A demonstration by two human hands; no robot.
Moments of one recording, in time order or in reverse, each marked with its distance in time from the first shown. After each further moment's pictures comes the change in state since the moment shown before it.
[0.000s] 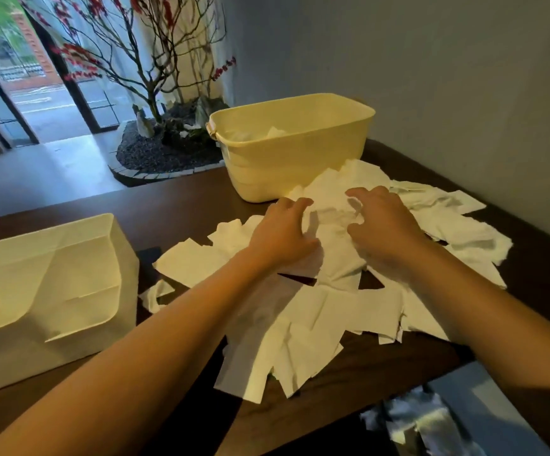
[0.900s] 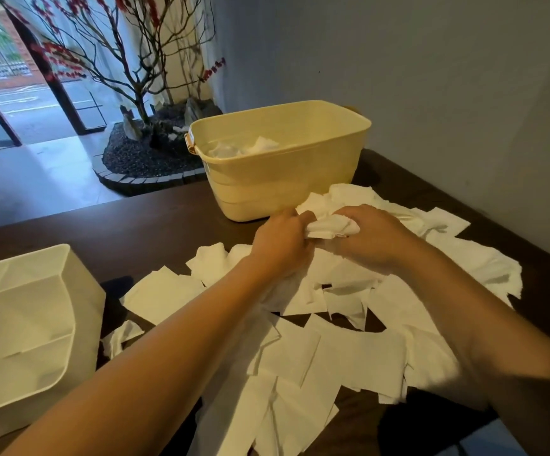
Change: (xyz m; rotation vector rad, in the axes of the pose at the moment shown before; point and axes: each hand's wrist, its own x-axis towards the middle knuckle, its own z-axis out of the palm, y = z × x) left_hand 0.057 -0.006 0.025 0.130 0.059 0.096; right_hand 0.050 0.019 0.005 0.157 -0.221 -0.088
